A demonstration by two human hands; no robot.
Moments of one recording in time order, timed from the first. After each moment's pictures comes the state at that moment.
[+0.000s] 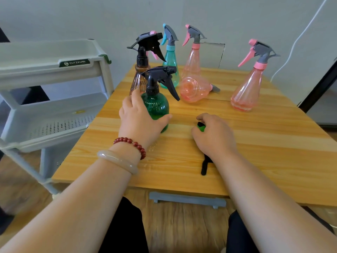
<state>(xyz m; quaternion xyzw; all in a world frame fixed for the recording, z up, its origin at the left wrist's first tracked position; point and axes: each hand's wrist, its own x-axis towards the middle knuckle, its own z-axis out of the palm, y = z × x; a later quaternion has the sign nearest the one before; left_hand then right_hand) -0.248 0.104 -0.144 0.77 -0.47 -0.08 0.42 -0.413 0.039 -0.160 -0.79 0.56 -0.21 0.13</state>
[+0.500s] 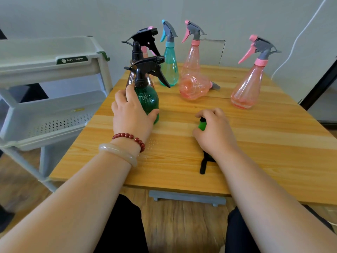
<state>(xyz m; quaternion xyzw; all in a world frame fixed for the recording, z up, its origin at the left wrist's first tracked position) -0.242 0.095 -0.148 0.81 -0.44 0.01 0.39 -0.416 0.036 -0.163 -0.79 0.54 -0.24 0.17</state>
